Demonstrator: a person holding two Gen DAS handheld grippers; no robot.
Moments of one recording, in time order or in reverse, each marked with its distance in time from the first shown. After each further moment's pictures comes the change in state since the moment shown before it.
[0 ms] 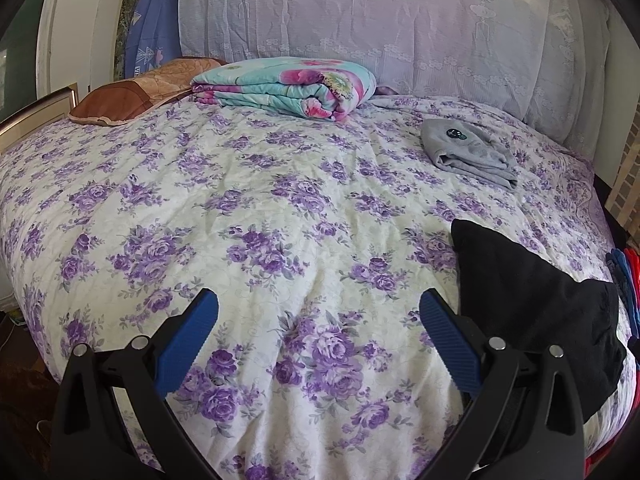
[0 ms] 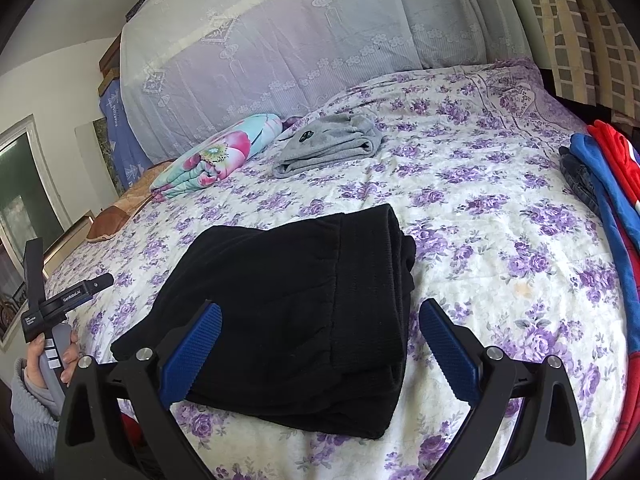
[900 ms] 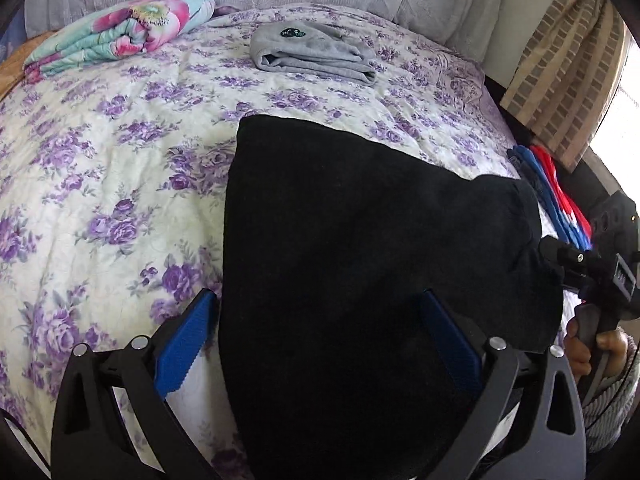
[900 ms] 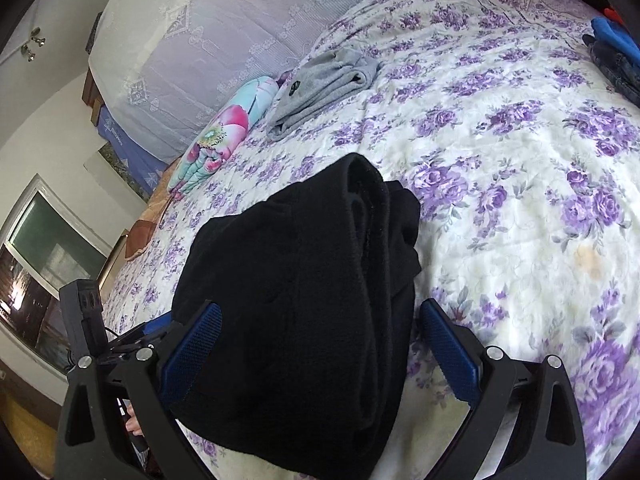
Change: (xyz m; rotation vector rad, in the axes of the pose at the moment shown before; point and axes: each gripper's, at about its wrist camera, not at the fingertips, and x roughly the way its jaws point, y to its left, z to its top) left arm 0.057 -0.120 -0.023 0.216 0.304 -0.442; right arm 0.072 -0.051 0.012 0.258 0.254 0.202
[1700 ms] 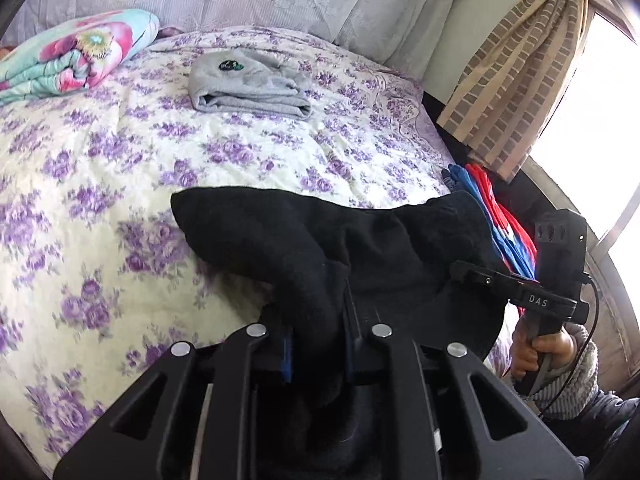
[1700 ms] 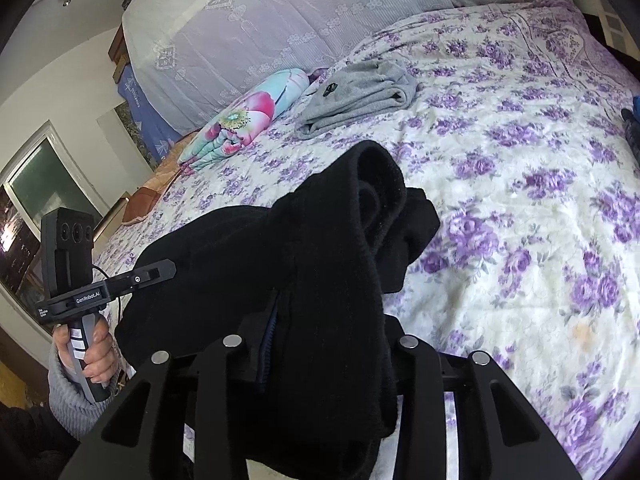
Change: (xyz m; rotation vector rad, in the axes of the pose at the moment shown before) left arm -0.028 -0.016 0.046 0.097 -0.062 -0.208; right arm -0.017 0.042 0.027 -0.225 -0.030 -0.022
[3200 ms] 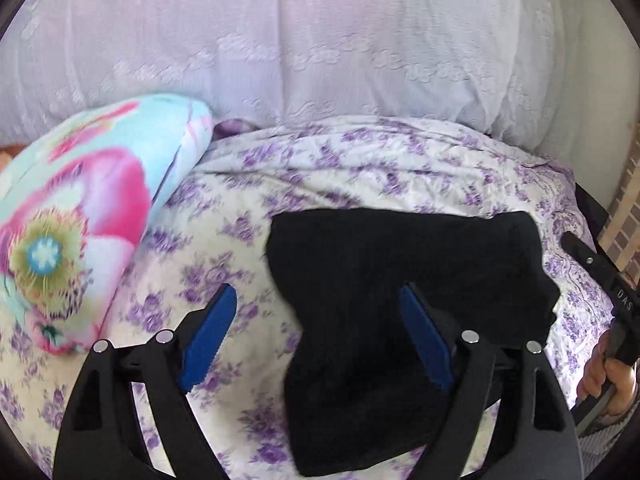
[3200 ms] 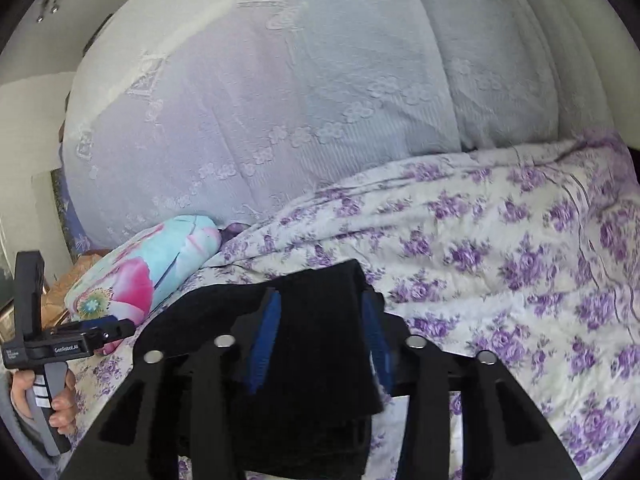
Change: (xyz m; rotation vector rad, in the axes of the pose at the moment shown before) left arm 0.180 0.151 0.329 0.010 -0.168 0.376; right arm 0.206 -0.085 0.329 -0.129 -0.370 -0.221
